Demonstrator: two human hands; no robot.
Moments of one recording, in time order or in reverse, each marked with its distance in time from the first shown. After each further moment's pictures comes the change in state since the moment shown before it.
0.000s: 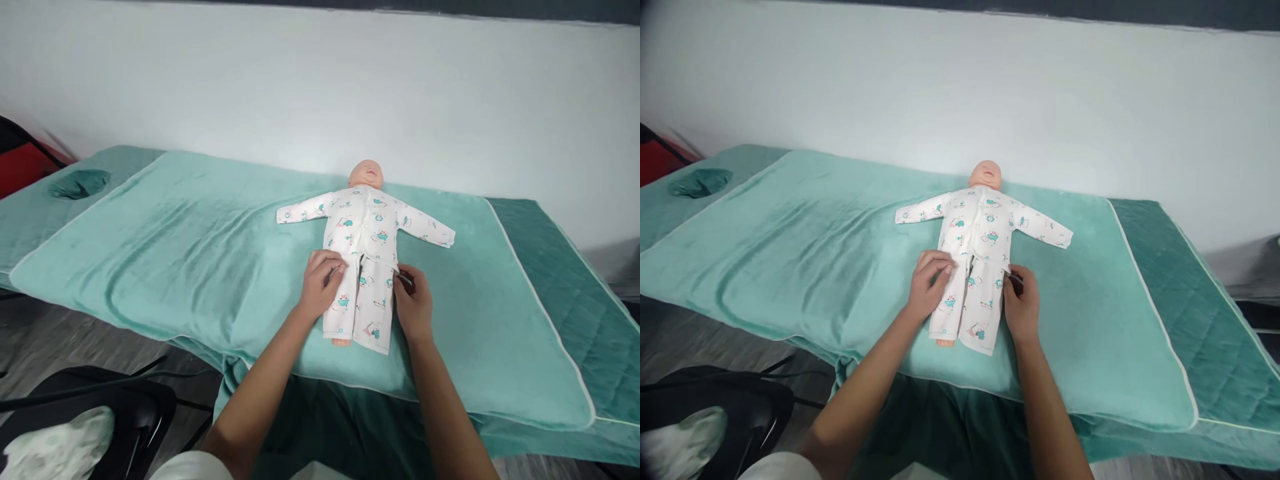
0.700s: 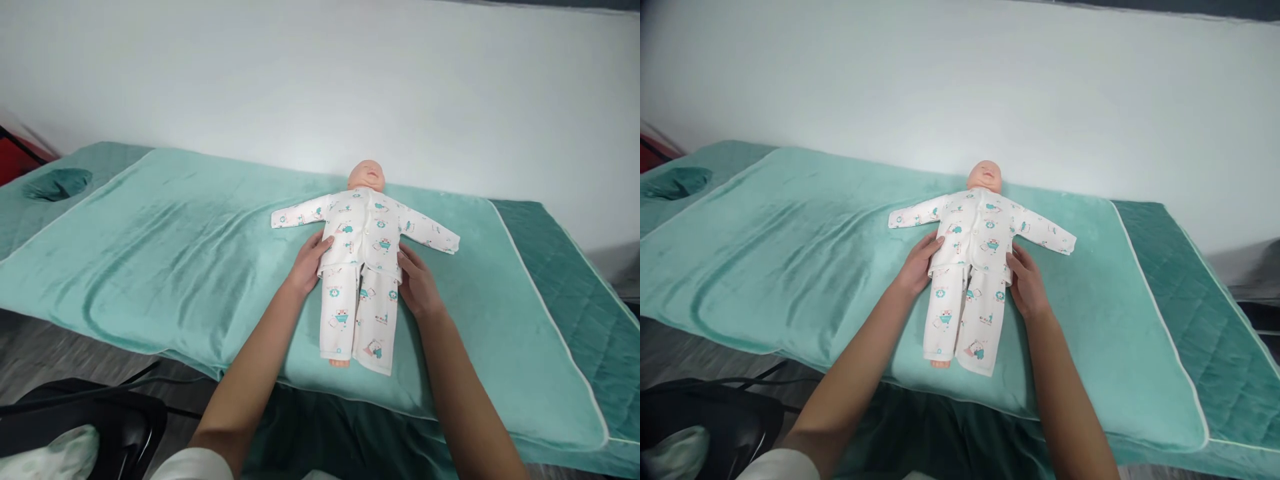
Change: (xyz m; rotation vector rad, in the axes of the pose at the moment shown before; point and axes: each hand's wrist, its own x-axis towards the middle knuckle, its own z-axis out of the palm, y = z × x) left_hand 0.059 -0.044 0.010 -0.952 0.036 -0.963; right_hand 0.071 -0.013 0.013 0.540 -0.239 0.421
